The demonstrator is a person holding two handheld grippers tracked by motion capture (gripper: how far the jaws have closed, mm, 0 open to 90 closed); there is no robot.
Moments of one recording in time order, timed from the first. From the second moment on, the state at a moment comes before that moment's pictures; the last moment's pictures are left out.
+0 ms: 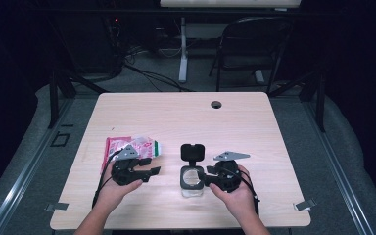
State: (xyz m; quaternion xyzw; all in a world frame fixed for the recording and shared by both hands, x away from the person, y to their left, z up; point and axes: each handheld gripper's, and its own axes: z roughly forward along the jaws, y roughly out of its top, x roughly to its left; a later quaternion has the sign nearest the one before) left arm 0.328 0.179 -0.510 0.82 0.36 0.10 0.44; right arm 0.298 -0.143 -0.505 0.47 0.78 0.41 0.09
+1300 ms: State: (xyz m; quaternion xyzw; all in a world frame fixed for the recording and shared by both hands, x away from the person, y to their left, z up) left arm 0.361 0.178 -0.559 0.85 0.36 0.23 0.30; right arm 0.288 -0.163 -0.508 0.48 0.76 0.42 0.10
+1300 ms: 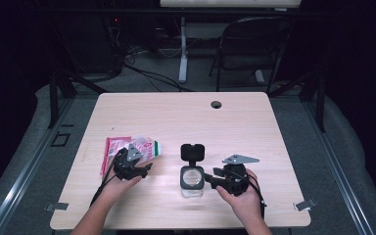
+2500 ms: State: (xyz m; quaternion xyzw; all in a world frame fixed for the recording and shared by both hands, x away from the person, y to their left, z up) left arm 0.375 0.203 -0.577 0.82 0.42 0.23 0.30; right arm 0.284 -0.175 -0.511 0.50 0.75 0.42 0.11
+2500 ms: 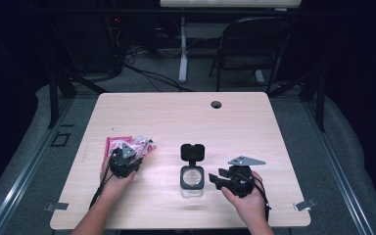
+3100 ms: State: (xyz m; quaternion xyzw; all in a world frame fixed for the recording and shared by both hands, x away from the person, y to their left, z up) left arm 0.379 0.225 -0.571 0.78 0.47 0.17 0.36; right arm 0.284 -0.176 -0.511 0.50 0.75 0.42 0.11
